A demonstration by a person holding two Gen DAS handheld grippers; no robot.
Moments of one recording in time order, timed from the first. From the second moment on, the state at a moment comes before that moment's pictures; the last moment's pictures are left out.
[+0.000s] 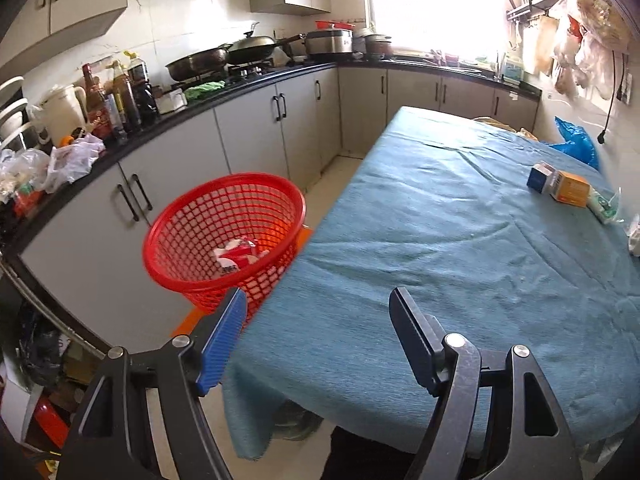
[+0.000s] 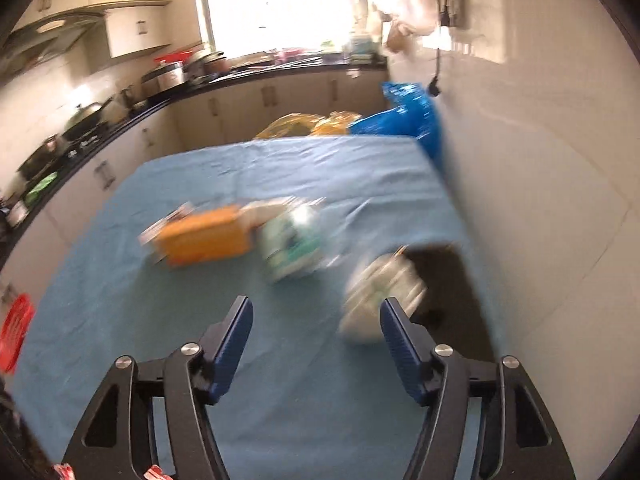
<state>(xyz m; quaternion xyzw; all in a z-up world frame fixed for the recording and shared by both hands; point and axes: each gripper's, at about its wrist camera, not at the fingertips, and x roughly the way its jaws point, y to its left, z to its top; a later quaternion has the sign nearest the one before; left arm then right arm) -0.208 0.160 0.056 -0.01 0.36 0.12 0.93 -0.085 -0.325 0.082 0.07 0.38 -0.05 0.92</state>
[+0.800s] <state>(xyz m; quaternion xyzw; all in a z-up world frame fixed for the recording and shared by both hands) -0.207 0.153 0.043 0.00 0.38 0.09 0.92 -0.069 -0.249 0.066 0.05 0.45 0.22 0.86</state>
